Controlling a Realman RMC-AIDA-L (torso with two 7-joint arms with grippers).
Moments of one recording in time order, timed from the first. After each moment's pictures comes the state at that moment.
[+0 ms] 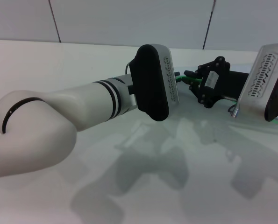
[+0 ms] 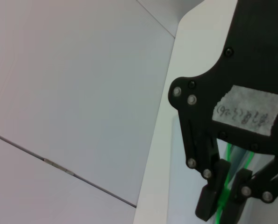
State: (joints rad) left arm -0.53 -2.03 2.09 1.15 2.62 0.19 -2.21; right arm 0.43 2.03 -1.61 -1.04 -1.65 -0.69 1.20
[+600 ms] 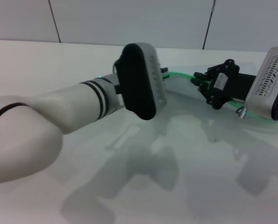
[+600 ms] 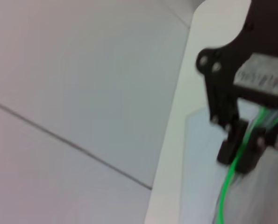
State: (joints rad) left arm -0.45 -2.03 2.05 1.21 2.68 0.19 -2.20; right arm 0.43 2.03 -1.58 -1.00 -1.65 -0.69 1.21
